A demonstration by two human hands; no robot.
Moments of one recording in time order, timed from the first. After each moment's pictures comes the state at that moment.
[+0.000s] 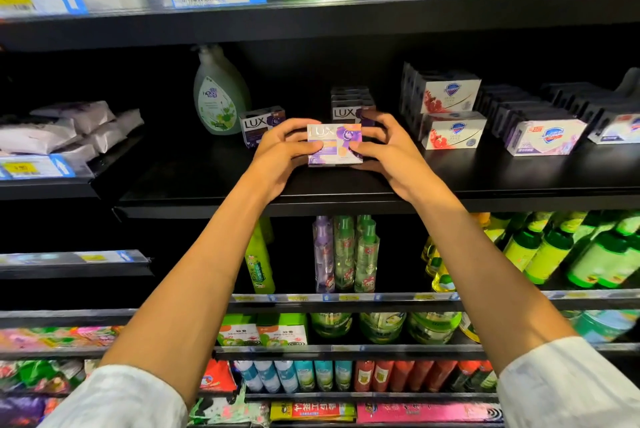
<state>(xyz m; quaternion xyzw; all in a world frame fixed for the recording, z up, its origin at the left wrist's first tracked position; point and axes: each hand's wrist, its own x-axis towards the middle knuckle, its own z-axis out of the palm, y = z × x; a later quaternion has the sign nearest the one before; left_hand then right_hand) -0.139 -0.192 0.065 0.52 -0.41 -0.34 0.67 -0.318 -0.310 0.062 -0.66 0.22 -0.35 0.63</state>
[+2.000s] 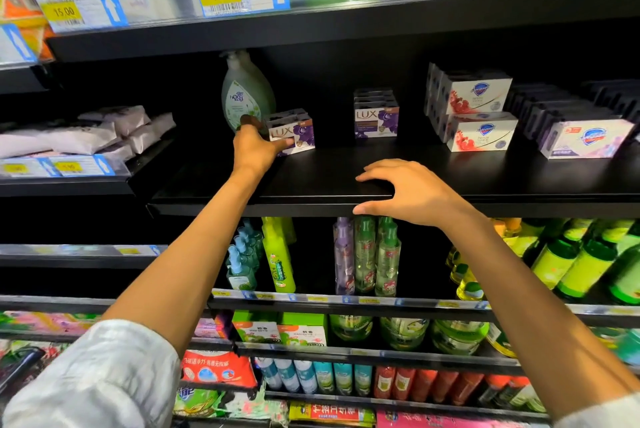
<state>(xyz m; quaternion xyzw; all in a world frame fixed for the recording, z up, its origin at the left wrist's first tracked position) -0.060 -0.181 0.063 0.81 -0.31 0.03 0.50 -0.347 -0.291 0.054 -0.96 0.21 -0.12 0.14</state>
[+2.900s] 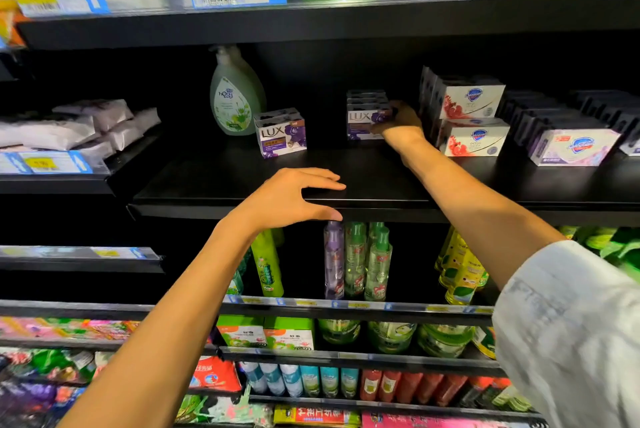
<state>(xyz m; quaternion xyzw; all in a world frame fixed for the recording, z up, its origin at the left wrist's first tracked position) -0.132 -0.147 0.040 0.69 -0.65 -0.12 0.29 -0.250 -0.402 0.070 -0.74 0.40 -0.36 0.40</state>
